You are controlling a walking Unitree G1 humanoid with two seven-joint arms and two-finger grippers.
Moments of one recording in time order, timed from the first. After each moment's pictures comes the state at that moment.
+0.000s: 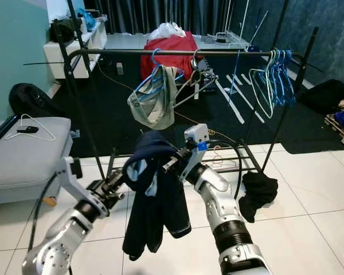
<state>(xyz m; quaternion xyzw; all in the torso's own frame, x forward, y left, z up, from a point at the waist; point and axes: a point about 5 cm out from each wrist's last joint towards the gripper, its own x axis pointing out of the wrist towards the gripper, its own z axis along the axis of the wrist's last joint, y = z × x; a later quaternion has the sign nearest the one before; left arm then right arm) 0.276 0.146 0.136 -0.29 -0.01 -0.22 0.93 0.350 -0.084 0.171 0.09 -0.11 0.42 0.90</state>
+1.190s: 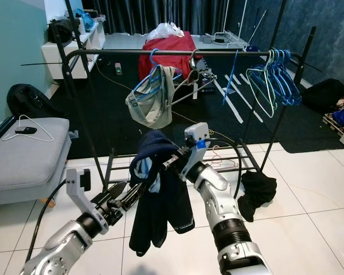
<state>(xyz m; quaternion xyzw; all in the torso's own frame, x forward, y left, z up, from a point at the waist) 0.261 0.134 0.132 -0.25 0.00 -0.28 0.93 0.354 -0.083 0.170 0.08 -0.11 0.39 0.91</state>
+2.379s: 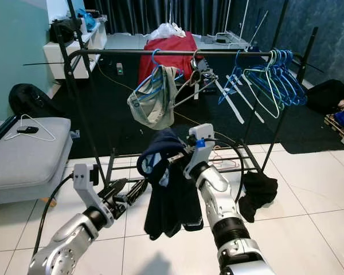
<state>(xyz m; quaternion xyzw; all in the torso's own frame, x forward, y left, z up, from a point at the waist) 0.279 0.137 0.124 -0.21 0.02 -0.22 0.95 0.364 -0.094 0.166 0.07 -0.10 0.30 0.94</state>
